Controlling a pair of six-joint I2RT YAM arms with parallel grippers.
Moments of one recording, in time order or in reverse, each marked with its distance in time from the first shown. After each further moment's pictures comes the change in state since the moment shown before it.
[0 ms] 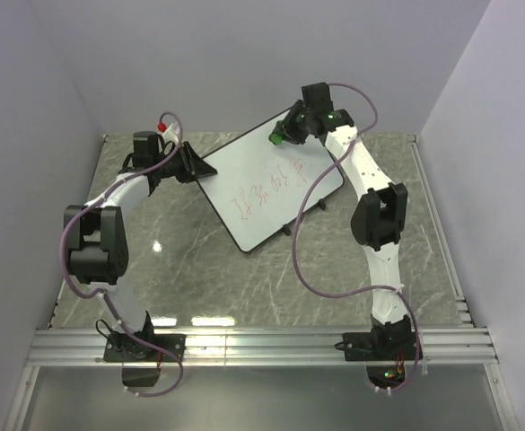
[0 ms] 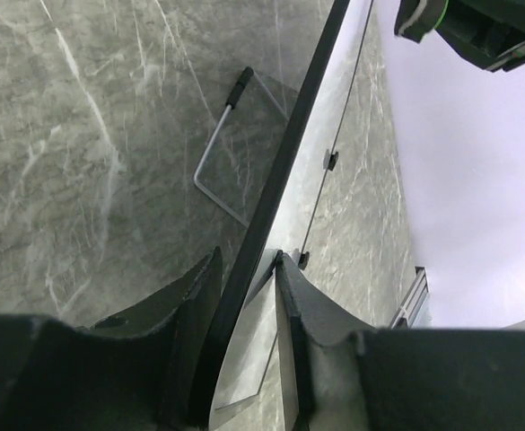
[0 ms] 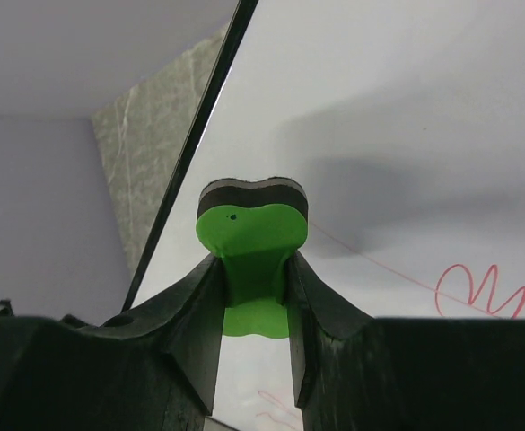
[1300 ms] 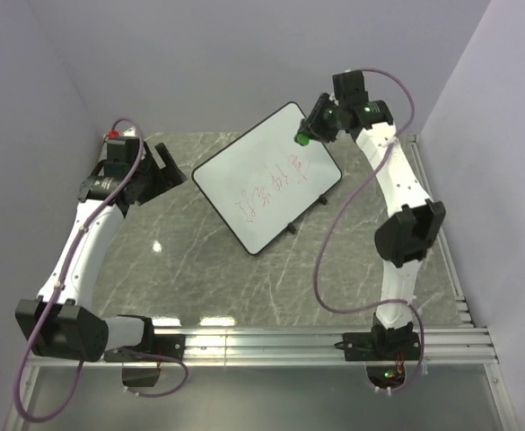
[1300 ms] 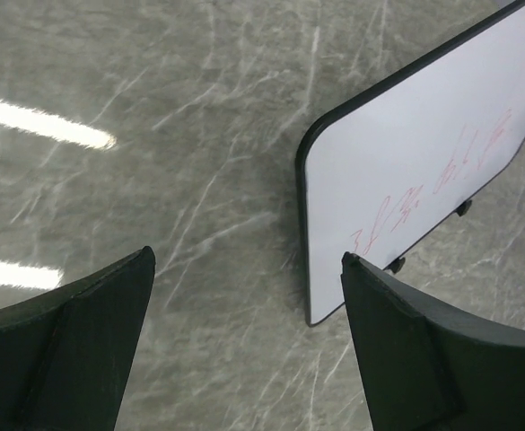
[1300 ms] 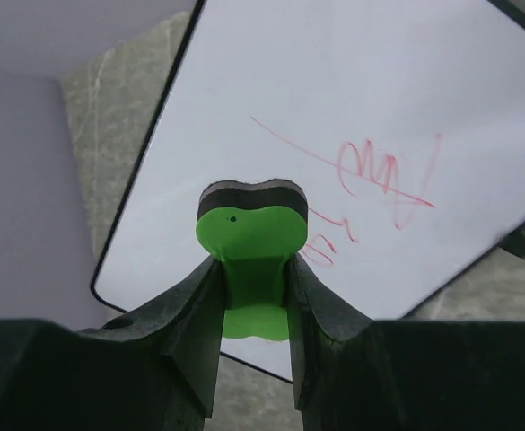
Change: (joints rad) left arm -0.070 -0.541 0.036 -0.713 -0.758 -0.037; right arm -0.068 -0.321 -0.175 -0.214 0.023 -0.194
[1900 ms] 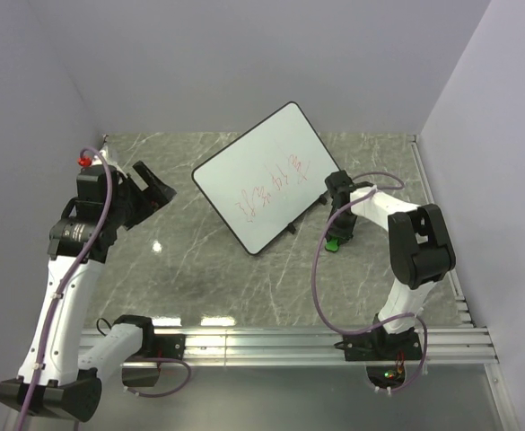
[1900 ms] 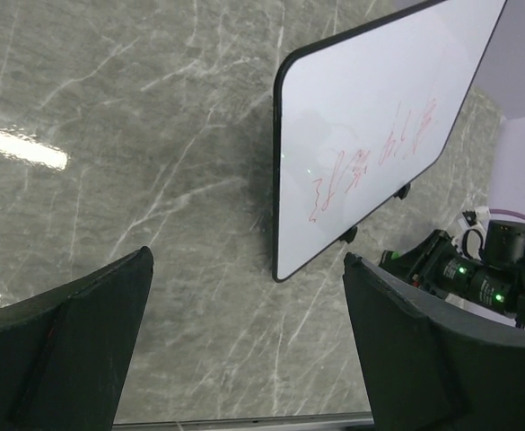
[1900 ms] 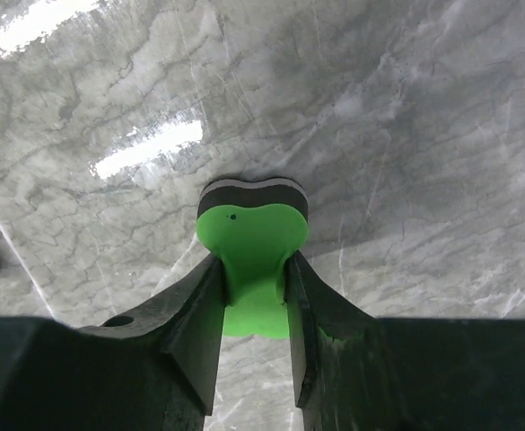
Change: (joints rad) left arm 0.003 -0.324 -0.084 -0.112 0.015 -0.113; right arm 0.011 -0.191 -1.049 0.196 0.271 -0.031
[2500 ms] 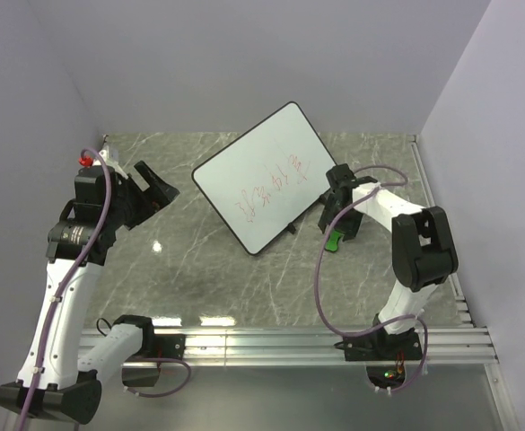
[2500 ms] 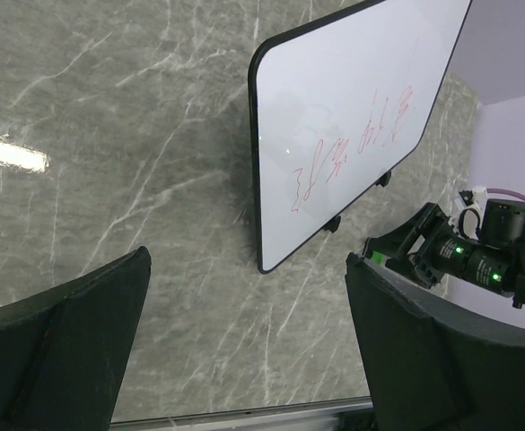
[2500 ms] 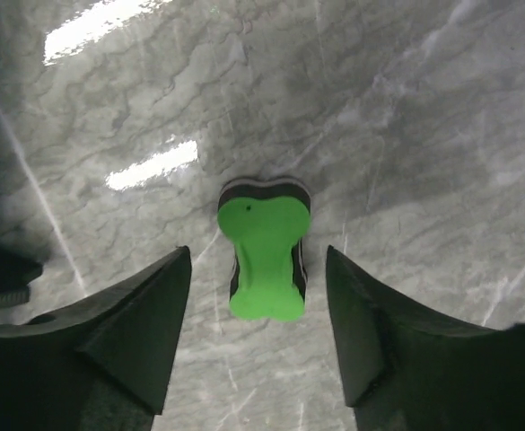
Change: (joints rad) left arm 0.000 -0.013 0.000 0.010 0.049 0.000; right arm -0.008 -0.032 0.056 -0.043 0.013 0.011
